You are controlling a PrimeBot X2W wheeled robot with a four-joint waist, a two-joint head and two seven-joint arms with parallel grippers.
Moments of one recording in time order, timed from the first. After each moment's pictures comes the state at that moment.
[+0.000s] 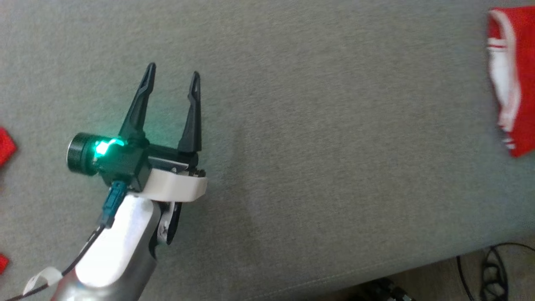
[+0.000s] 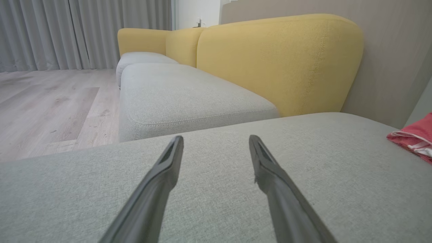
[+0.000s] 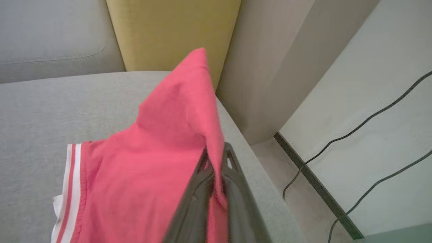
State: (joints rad) left arm -0.45 0.30 -0.54 0.07 -0.36 0.27 -0.21; right arm -0.48 -0.62 -0.25 0.45 0.42 0.13 0.24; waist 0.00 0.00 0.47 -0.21
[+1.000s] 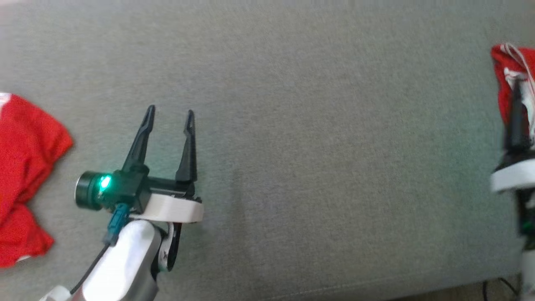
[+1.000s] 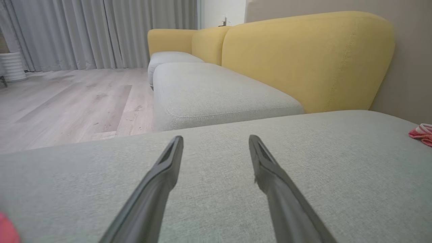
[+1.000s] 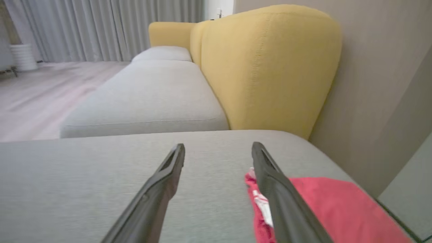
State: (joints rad) left arm -0.36 0.27 -0.53 0.18 -0.39 0.26 -0.25; right arm -0.24 -0.21 -0.21 0.04 0.17 0.13 0.01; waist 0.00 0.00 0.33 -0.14
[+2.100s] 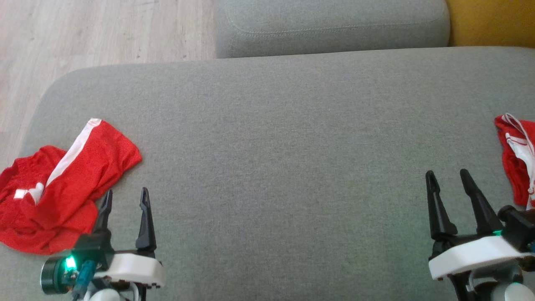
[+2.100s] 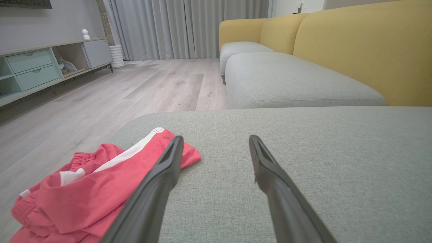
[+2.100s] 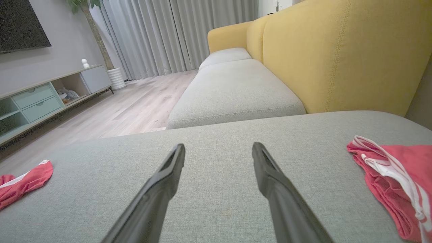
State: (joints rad) left arm -0.06 0.37 -0.43 0.16 -0.48 0.34 -0.19; right arm 0.13 -0.05 -0.04 -0.13 0.22 0.13 0.06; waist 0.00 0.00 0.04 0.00
